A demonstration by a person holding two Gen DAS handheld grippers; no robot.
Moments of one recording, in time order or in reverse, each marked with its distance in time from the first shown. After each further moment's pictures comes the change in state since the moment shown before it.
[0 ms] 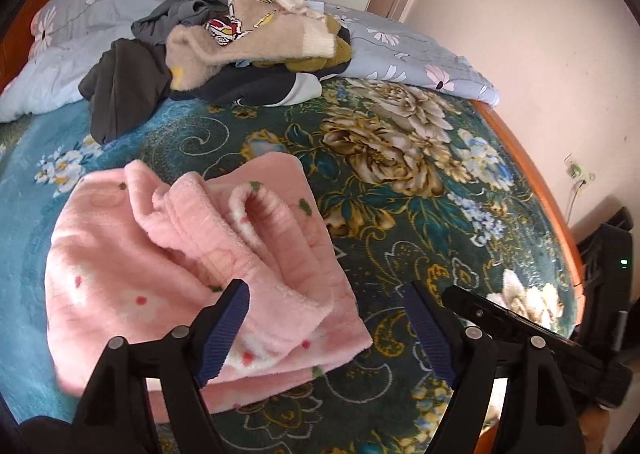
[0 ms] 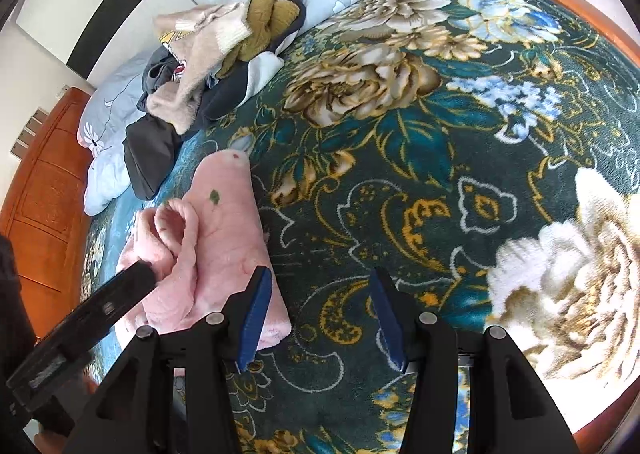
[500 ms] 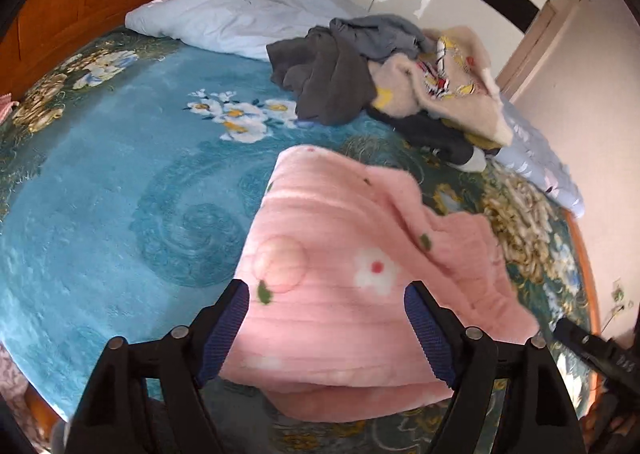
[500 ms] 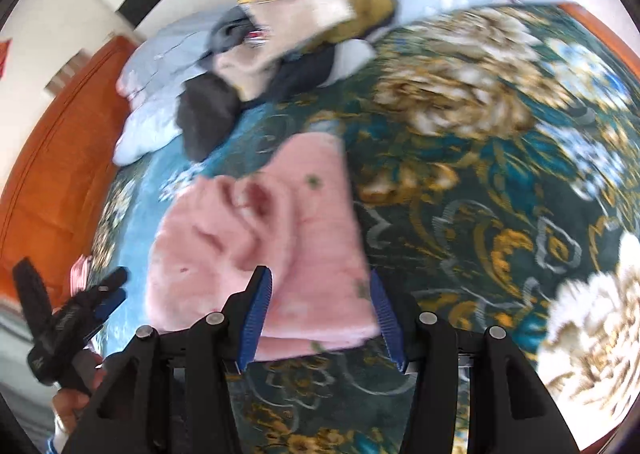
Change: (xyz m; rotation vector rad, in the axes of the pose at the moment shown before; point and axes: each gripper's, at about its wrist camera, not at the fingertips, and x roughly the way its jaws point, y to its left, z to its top) left arm -0.051 0.171 -0.029 -0.357 -0.085 0.202; right arm 0.012 0.097 0.005 -0.248 0.055 0.108
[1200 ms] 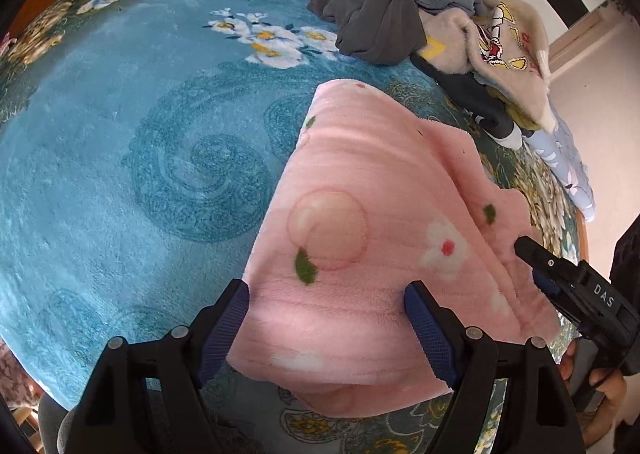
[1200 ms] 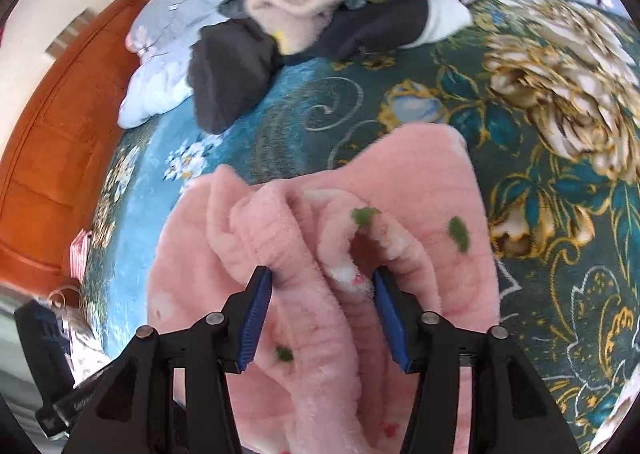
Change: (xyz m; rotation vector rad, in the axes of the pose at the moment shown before) left arm 0.035 0.039 0.001 -0.153 0.165 0.024; right arm 0.115 0.060 0.041 -0.068 0.145 0.044
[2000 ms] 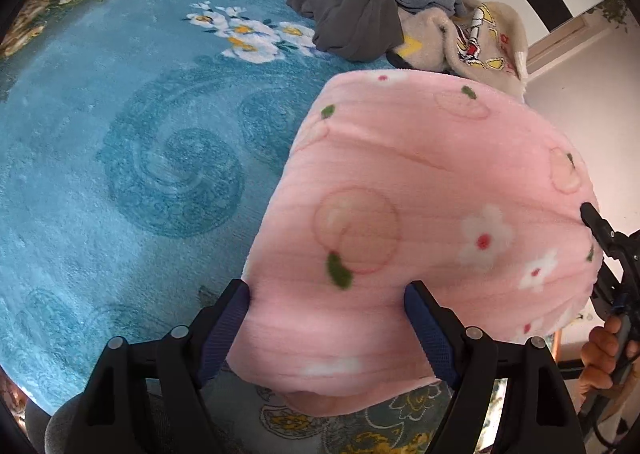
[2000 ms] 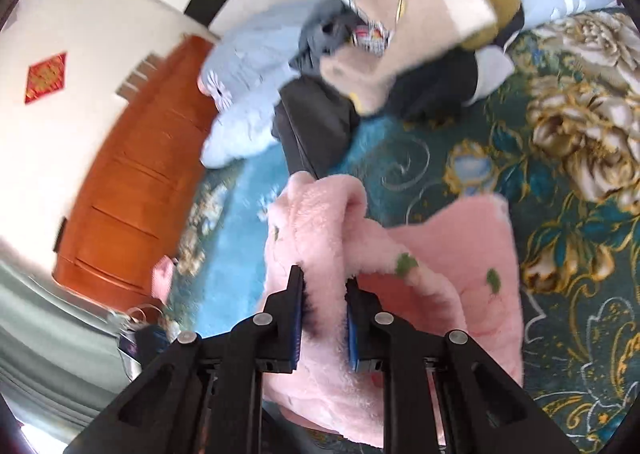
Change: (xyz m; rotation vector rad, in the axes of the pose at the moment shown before) left arm 0.000 -0.002 0.001 0.023 0.042 -0.141; right arm -0.080 -0.014 0.024 0.076 -0.137 0.304
